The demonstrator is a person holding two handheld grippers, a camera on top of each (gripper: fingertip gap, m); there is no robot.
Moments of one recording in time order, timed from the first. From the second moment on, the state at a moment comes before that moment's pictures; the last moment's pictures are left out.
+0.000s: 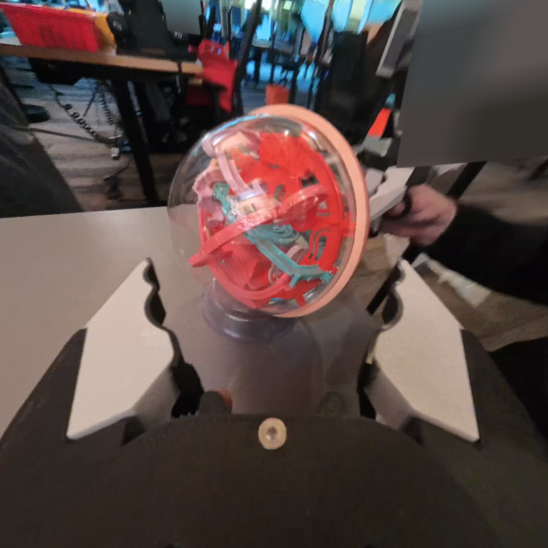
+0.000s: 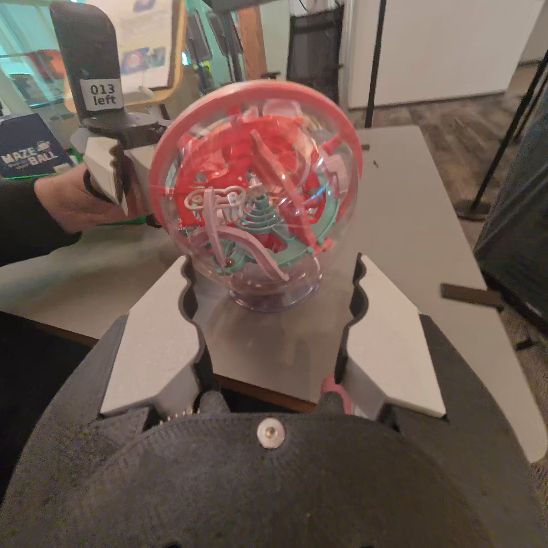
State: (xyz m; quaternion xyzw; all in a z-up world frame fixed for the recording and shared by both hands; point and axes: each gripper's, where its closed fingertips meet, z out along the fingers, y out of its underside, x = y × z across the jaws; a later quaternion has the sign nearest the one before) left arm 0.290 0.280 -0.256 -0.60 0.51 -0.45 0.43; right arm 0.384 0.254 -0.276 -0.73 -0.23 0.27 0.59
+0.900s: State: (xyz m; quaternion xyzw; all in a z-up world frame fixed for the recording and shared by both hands) left arm 0.322 0.292 -0.274 -0.66 0.49 -0.45 0.34; right arm 0.370 0.266 -0.287 -0.72 -0.27 0.35 0.53
